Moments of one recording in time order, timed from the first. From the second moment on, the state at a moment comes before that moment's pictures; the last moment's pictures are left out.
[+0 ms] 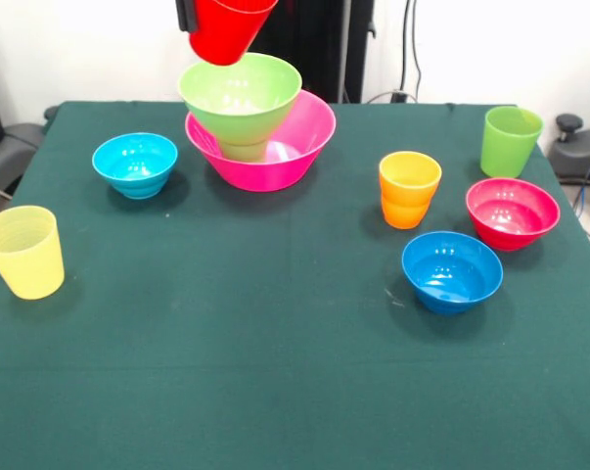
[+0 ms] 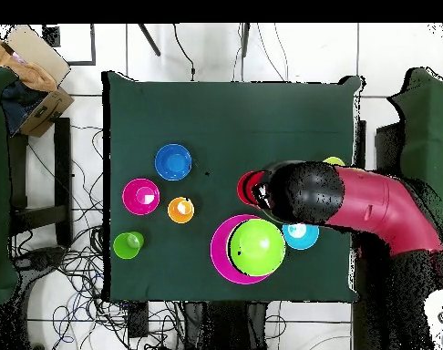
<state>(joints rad) -0.67 -1.00 0.37 1.74 -0.23 0.88 1.01</state>
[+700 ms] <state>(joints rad) -0.71 -0.95 0.37 1.78 -0.19 0.80 1.01</state>
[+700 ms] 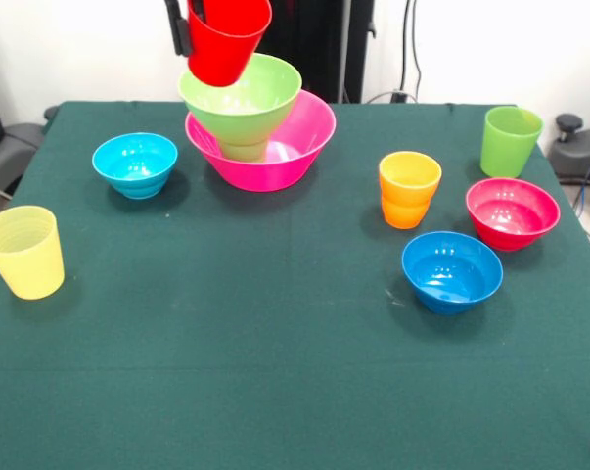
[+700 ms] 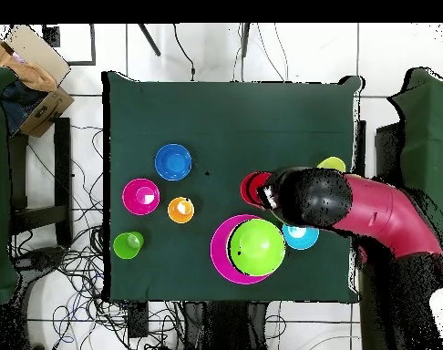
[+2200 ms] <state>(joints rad) -0.68 -0.93 0.37 1.83 -0.19 0.74 1.01</state>
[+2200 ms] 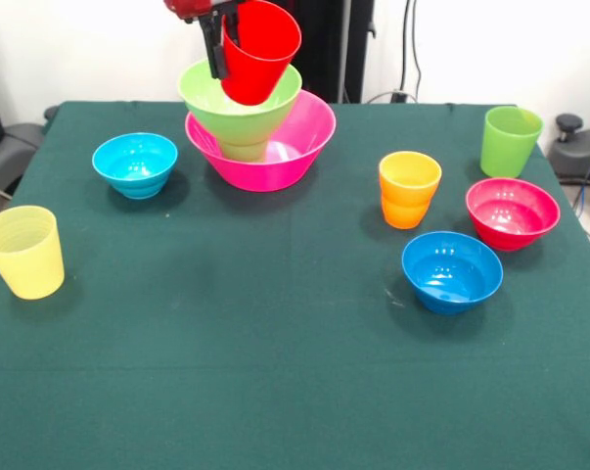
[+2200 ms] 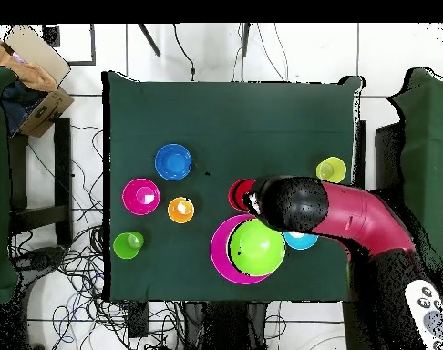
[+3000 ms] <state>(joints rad) -0.66 -0.81 0.29 1.80 -0.25 0.74 1.01</state>
